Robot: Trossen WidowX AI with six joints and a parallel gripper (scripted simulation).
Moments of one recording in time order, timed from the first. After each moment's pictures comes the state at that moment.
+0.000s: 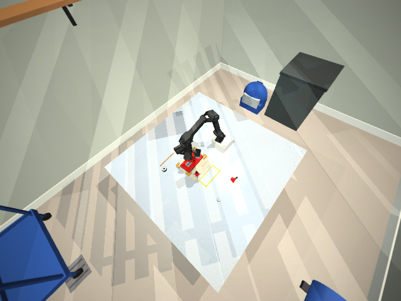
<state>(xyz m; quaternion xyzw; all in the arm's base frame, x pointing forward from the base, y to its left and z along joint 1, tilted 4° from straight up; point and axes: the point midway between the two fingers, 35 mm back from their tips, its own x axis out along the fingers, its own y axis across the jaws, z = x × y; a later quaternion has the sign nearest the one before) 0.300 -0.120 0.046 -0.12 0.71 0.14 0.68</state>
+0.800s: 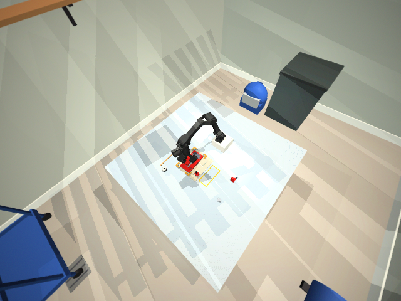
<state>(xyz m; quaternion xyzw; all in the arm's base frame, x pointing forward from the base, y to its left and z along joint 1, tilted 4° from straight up) 0.330 -0.122 0.043 0.04 0.72 -0.03 0.69</state>
